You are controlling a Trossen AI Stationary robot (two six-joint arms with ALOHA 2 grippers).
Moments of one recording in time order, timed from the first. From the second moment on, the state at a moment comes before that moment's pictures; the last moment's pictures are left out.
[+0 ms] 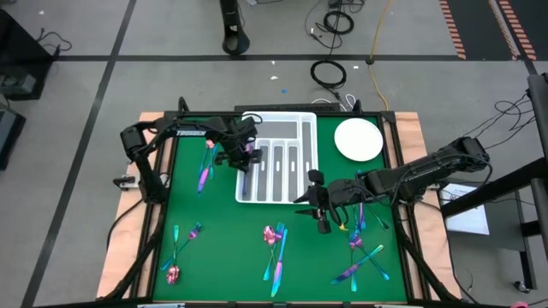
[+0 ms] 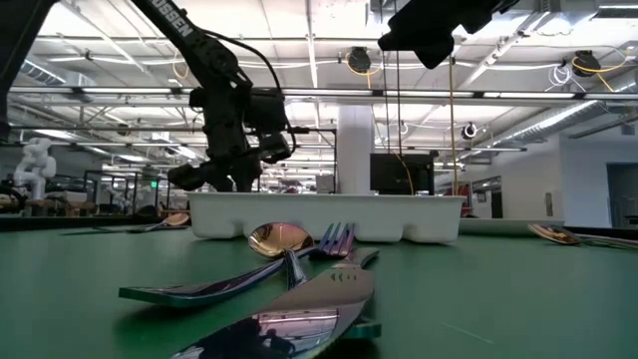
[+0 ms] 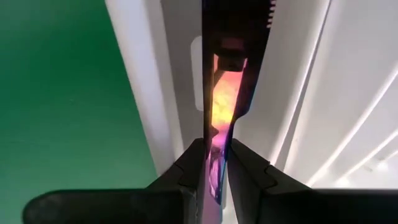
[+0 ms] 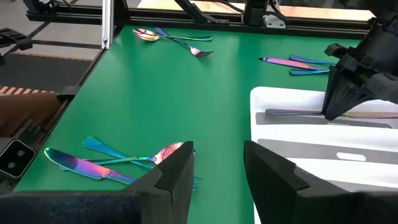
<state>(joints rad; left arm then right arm) 0.50 1.80 1.11 -0.72 0.42 -0.96 0.27 1.33 0.89 -0.07 0.13 0.11</state>
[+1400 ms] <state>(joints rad) 0.48 1.57 1.30 -0.98 0.36 -0.73 0.27 1.33 0.89 -0.11 0.13 0.16</state>
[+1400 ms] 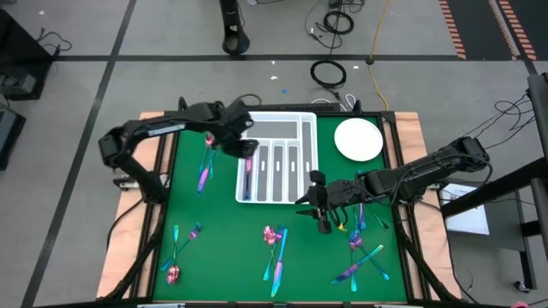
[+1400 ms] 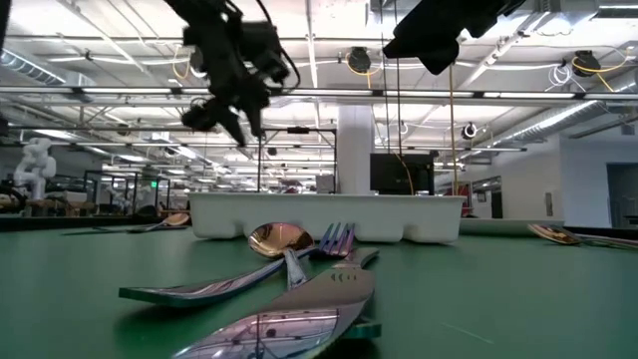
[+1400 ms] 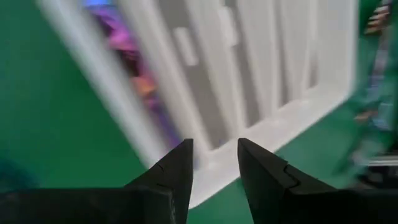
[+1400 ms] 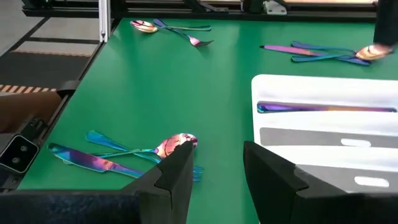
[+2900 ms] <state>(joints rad) 0.58 1.59 0.97 -1.08 -0.08 -0.29 0.29 1.34 0.89 -0.19 0.13 0.25</state>
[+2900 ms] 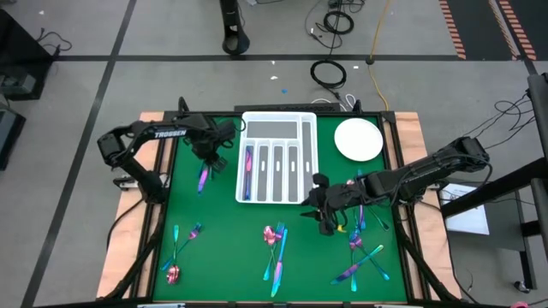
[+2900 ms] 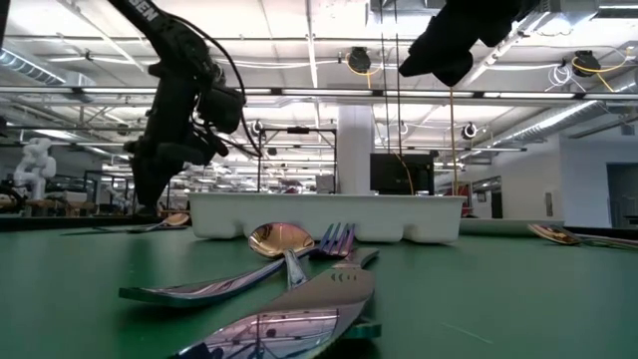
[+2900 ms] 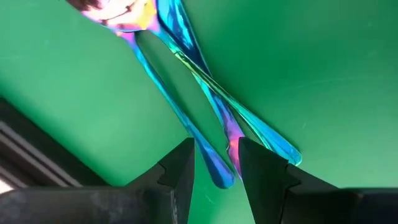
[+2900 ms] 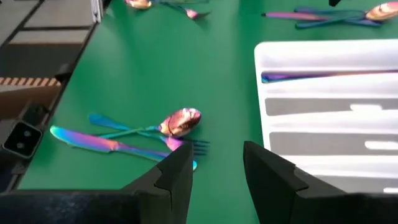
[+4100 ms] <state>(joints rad) 0.54 1.59 0.87 -0.96 -0.11 -0.26 0.32 1.34 0.89 -0.20 0.16 0.27</state>
